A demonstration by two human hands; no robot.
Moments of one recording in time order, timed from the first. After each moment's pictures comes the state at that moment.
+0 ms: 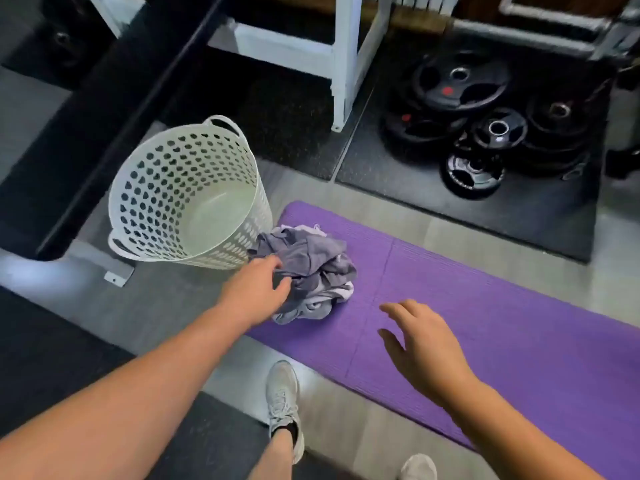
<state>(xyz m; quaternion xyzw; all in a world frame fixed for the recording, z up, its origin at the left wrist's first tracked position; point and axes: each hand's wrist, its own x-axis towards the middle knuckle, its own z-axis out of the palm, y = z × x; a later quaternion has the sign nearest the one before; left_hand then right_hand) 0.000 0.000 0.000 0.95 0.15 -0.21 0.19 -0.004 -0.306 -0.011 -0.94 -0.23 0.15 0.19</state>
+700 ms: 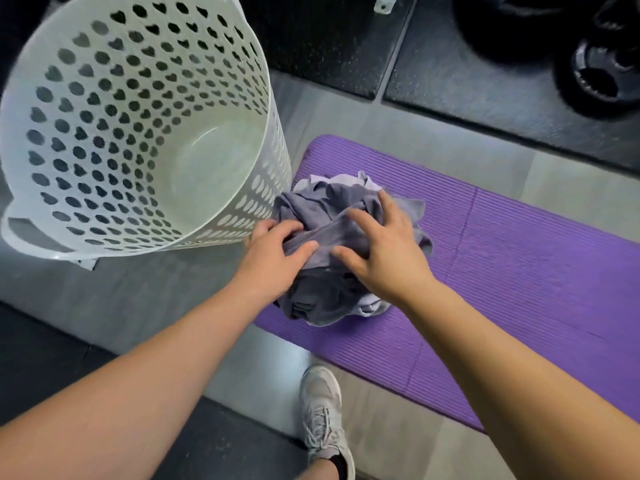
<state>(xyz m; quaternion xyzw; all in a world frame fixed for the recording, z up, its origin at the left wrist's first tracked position) 0.054 0.123 -0.269 0.89 0.23 -0.20 0.33 0.110 -0.079 -0.269 -0.92 -0.15 0.26 0.24</state>
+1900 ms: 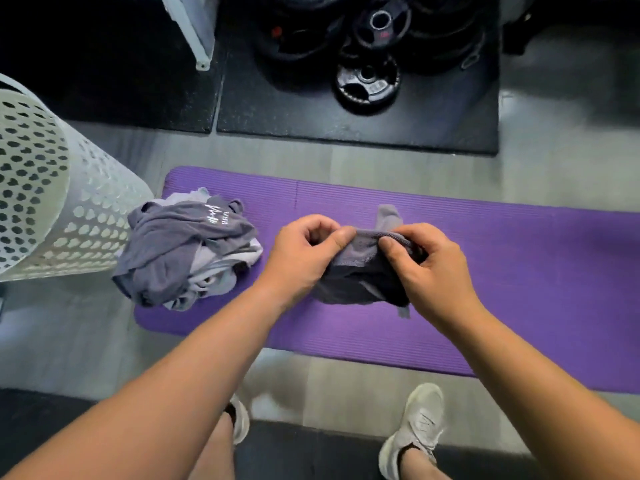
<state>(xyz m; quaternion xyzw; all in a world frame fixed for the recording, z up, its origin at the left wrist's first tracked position) 0.043 -0.313 -0.078 0.75 0.10 -0.17 0.63 0.017 -0.506 -0.068 -0.87 0.05 0.06 0.48</state>
